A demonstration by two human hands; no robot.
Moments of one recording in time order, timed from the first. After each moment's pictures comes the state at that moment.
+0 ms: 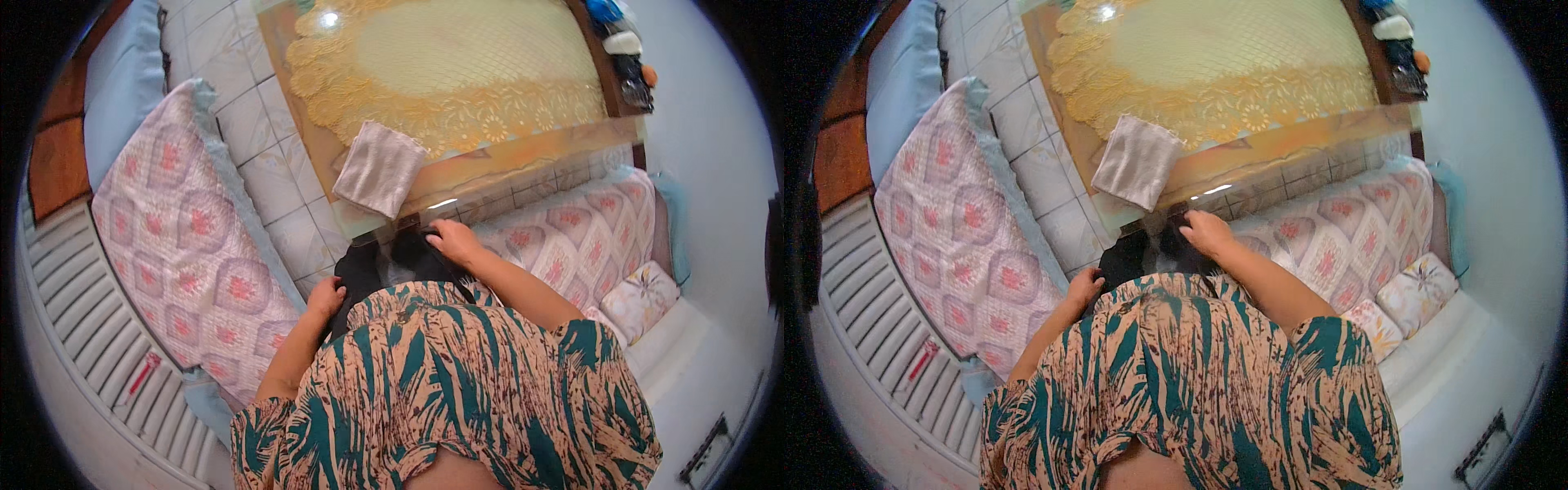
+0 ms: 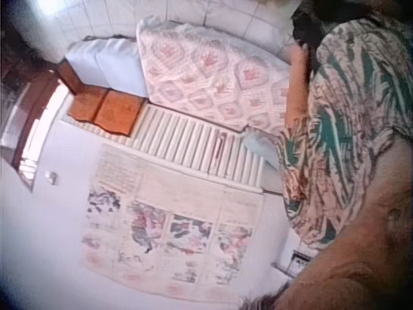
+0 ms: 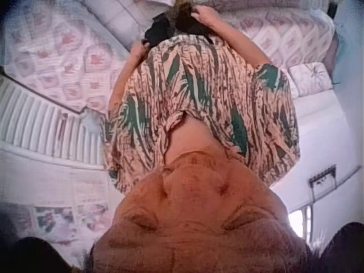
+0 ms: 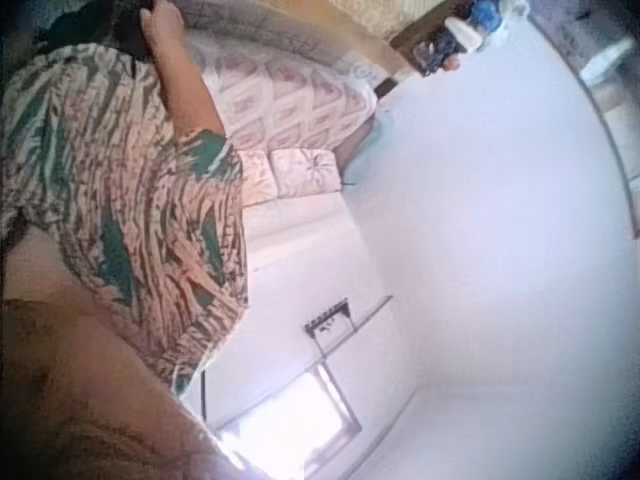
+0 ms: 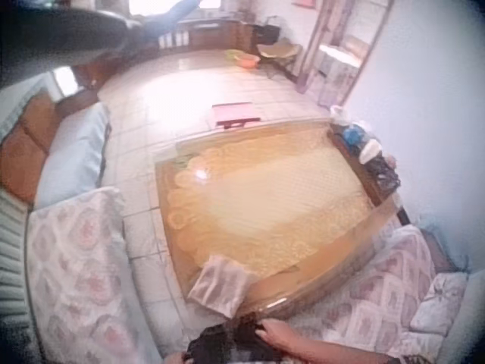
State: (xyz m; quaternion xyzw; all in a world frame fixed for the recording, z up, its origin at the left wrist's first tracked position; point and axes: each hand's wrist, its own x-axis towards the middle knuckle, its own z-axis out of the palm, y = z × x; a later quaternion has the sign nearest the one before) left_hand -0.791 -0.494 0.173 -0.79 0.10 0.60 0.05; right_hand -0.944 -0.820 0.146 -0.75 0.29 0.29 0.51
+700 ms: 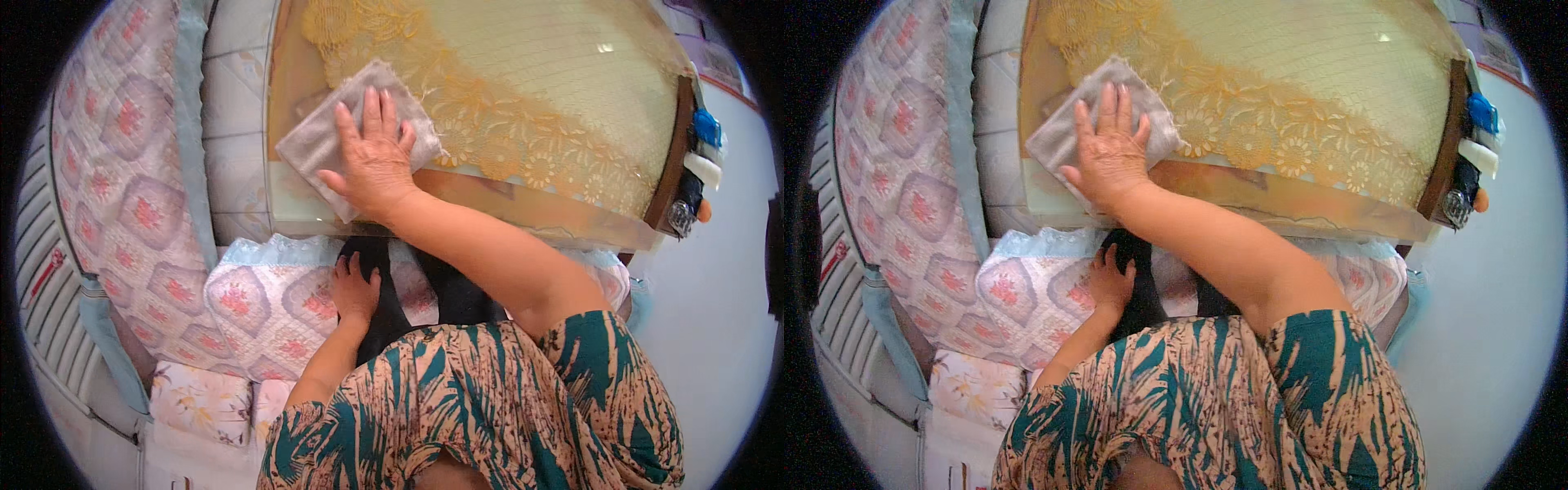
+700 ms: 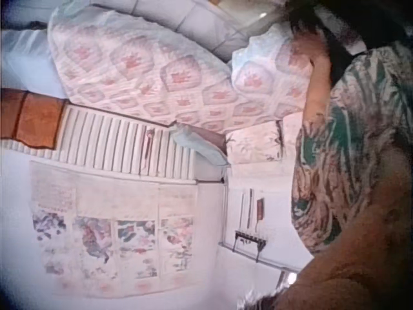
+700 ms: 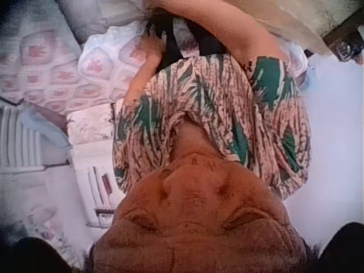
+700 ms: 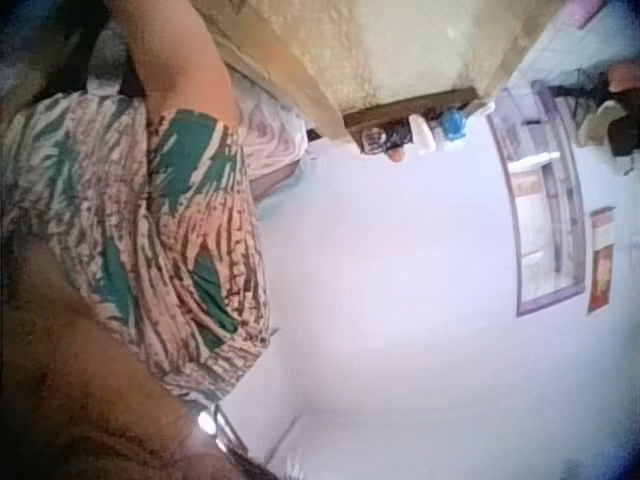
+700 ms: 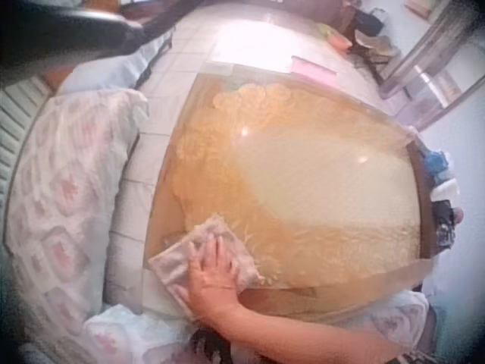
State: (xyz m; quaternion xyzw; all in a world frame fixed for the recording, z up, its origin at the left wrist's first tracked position) left_hand -0.895 -0.503 0.092 -0.91 -0.04 0.41 -0.05; right_hand -0.691 -0.670 0.103 -0.94 0.08 0.13 0.31
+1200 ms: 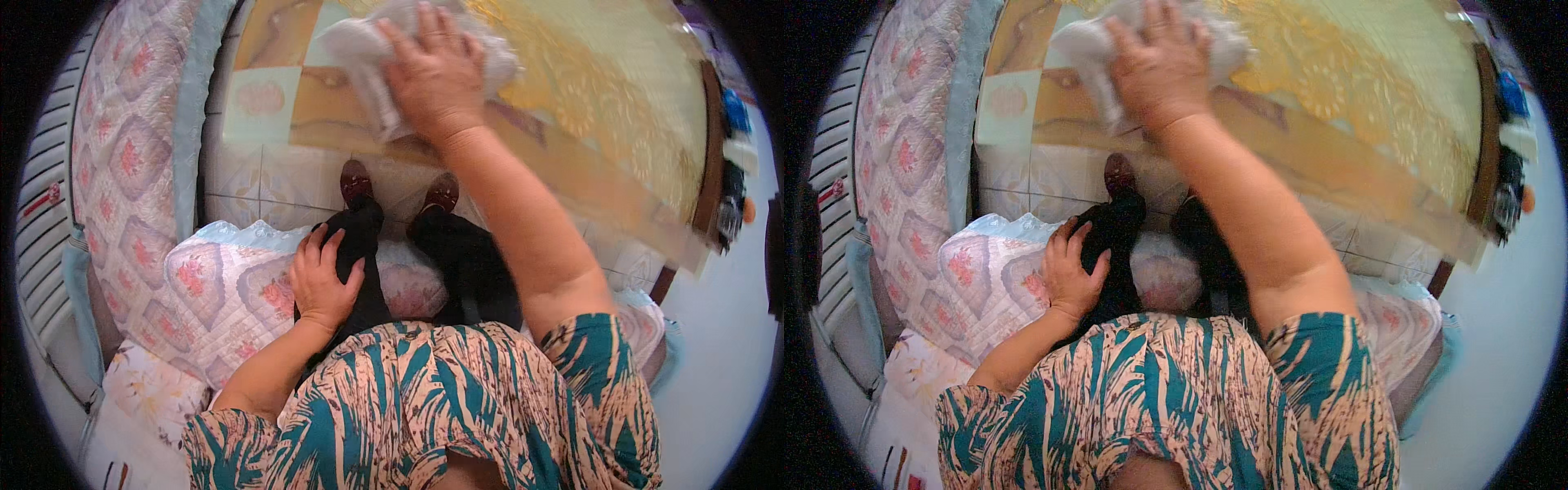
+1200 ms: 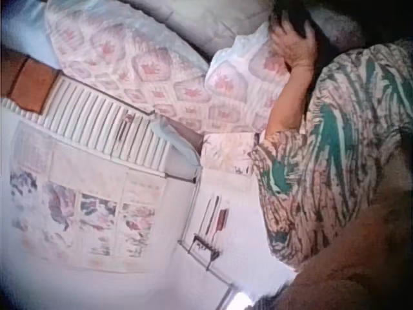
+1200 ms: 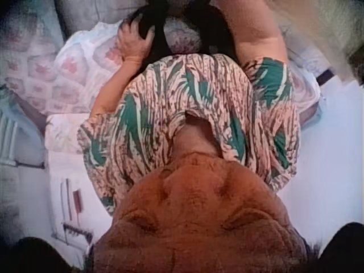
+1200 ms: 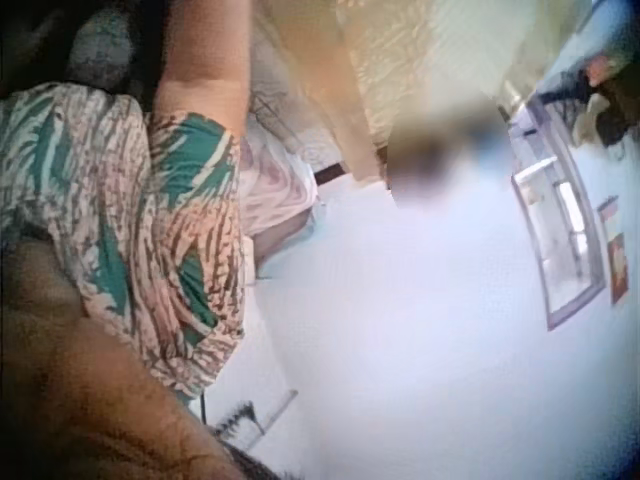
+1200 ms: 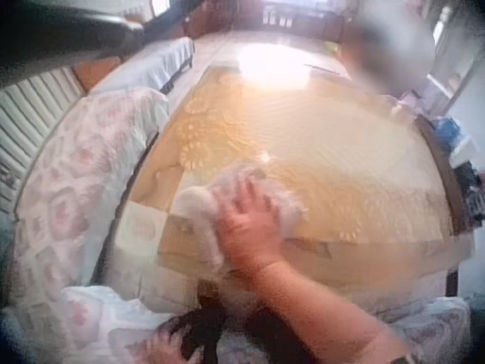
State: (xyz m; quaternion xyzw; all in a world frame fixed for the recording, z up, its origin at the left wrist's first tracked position) left_hand -0.886 -0.485 0.153 -0.95 0.07 0.23 -0.17; right_hand -0.699 -0.713 0.083 -0.99 -0.02 -0.11 0.12
